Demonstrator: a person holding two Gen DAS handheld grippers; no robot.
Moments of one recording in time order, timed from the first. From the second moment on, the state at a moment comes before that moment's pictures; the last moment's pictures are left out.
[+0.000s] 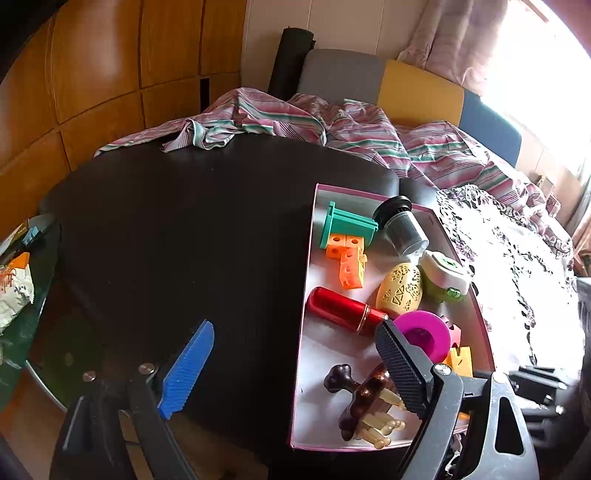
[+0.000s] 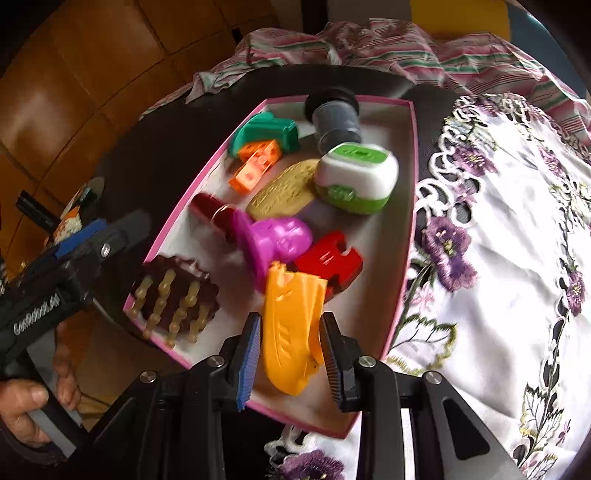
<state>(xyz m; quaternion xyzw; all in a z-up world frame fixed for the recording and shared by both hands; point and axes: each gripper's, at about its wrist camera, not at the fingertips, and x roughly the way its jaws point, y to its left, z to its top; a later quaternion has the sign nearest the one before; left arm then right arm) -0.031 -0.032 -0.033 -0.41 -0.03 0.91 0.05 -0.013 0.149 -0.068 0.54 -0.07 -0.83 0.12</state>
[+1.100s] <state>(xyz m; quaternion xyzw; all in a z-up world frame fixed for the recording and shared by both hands) 0.002 -0.009 -0.005 -0.36 0.02 0.93 0.00 -0.001 0.157 -0.016 0.40 -0.06 -0.92 -0.03</state>
